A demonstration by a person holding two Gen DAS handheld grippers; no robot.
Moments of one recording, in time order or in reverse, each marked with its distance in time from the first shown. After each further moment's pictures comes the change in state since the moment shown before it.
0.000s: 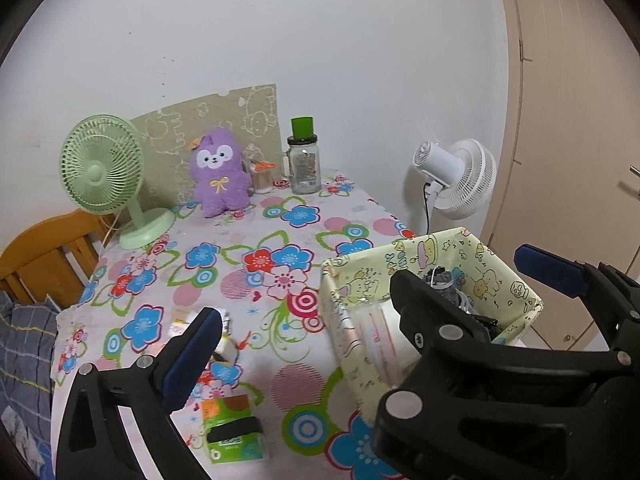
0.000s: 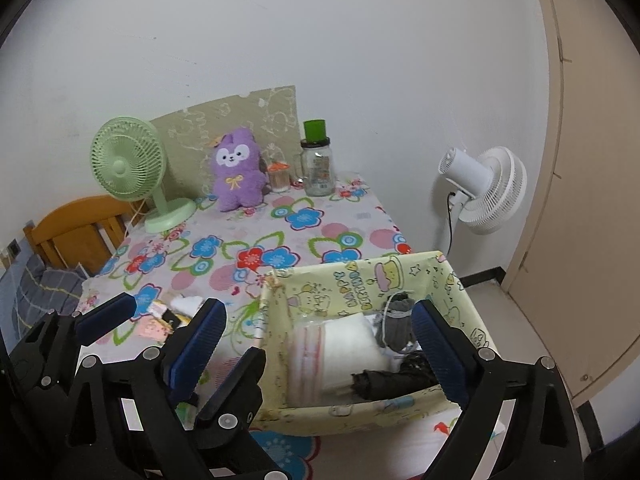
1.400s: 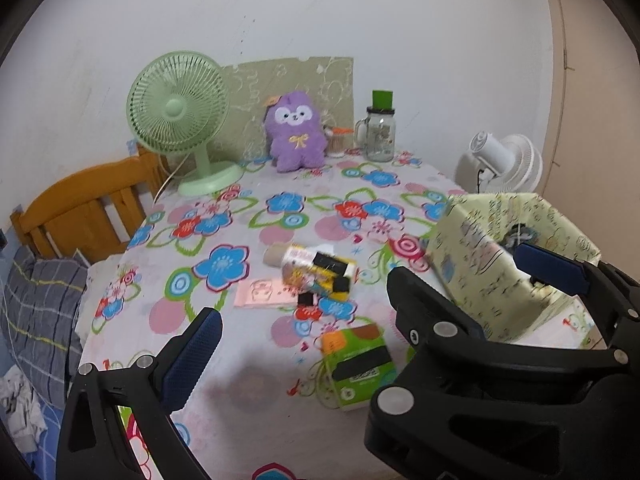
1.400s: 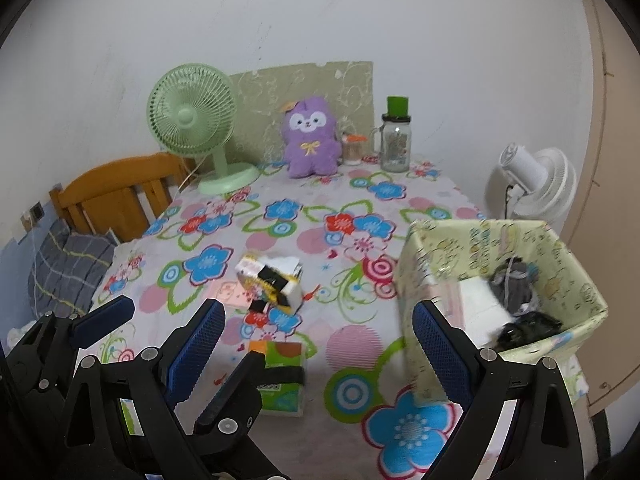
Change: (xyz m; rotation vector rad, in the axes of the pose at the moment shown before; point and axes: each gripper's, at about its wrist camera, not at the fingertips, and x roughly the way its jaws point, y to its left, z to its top) left arm -0.011 0.108 -0.070 -0.092 0.050 0.093; right arm 0.023 0.121 -0.049 -0.083 0.043 0.098
